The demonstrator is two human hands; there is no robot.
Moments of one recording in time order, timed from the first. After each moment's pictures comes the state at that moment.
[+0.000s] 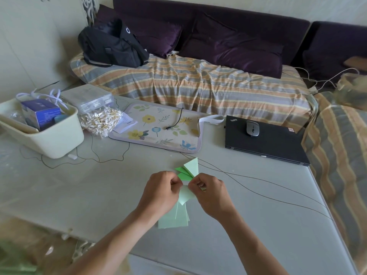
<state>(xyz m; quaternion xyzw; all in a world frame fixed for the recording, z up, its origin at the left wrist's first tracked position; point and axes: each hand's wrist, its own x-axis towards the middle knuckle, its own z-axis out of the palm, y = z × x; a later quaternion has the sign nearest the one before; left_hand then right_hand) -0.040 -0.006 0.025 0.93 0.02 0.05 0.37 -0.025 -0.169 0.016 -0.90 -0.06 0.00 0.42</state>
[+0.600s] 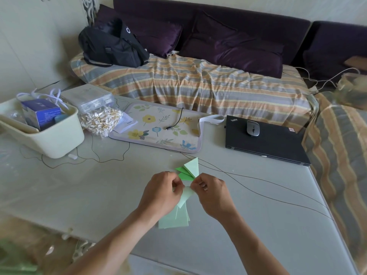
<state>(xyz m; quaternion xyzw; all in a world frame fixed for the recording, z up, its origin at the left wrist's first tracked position) -0.041 -0.006 0.024 0.94 0.01 0.05 0.35 -0.024 -0.172 0.011 -0.90 -0.05 0.00 0.42</state>
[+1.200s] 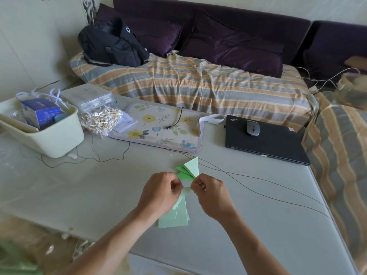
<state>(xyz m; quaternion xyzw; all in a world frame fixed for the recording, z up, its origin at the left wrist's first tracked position) -0.041 -0.004 0.024 0.94 0.01 0.05 0.34 -0.025 -0.172 0.010 -0.91 -0.06 0.02 0.41</state>
